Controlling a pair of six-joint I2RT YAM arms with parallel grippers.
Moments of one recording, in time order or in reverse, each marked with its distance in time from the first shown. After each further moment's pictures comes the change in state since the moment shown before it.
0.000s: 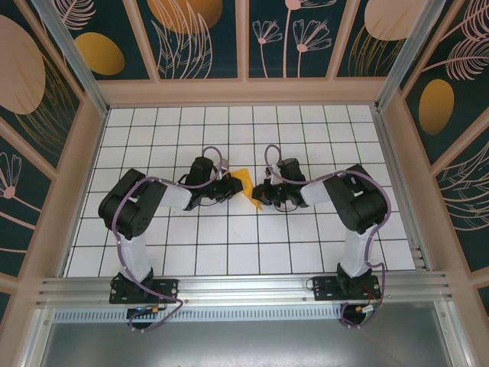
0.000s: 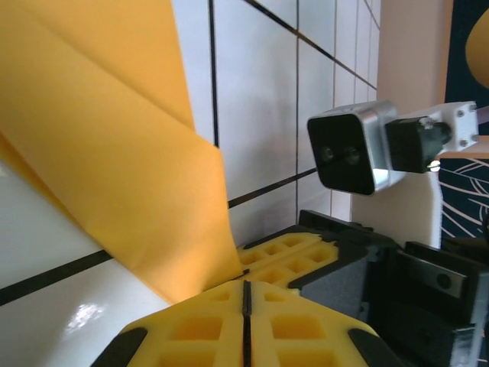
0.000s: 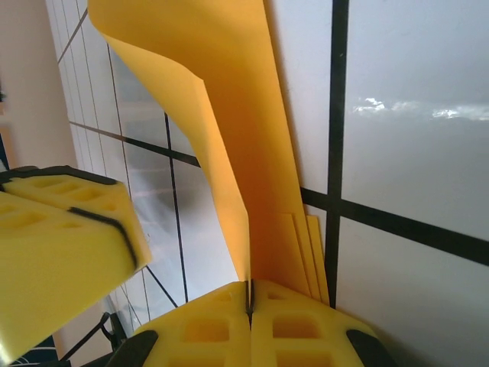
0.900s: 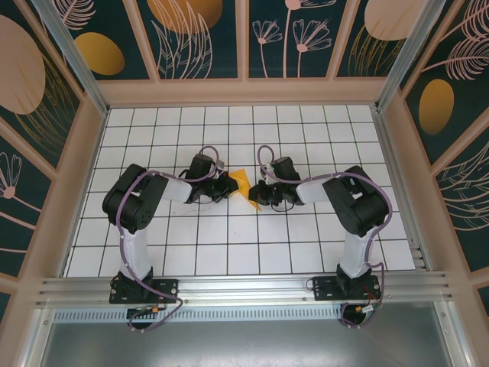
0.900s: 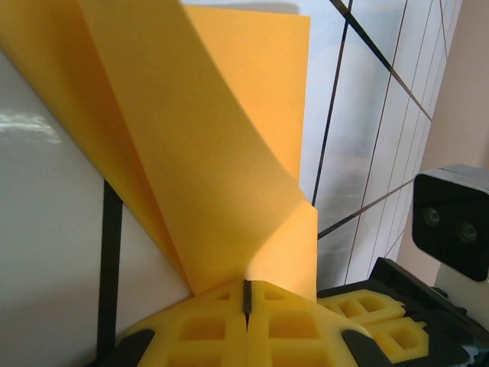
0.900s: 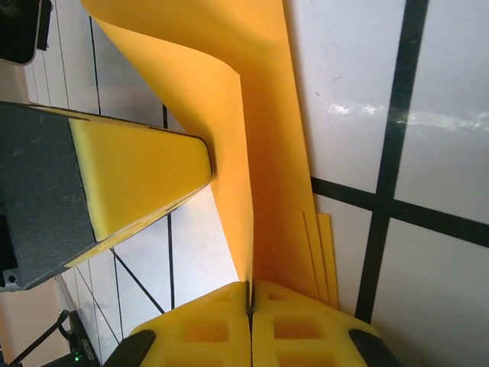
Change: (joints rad) left arm 0.045 0.063 0.085 -0.177 -0.023 -0.014; right arm 0.051 -0.021 0.057 -0.138 0.079 -0.100
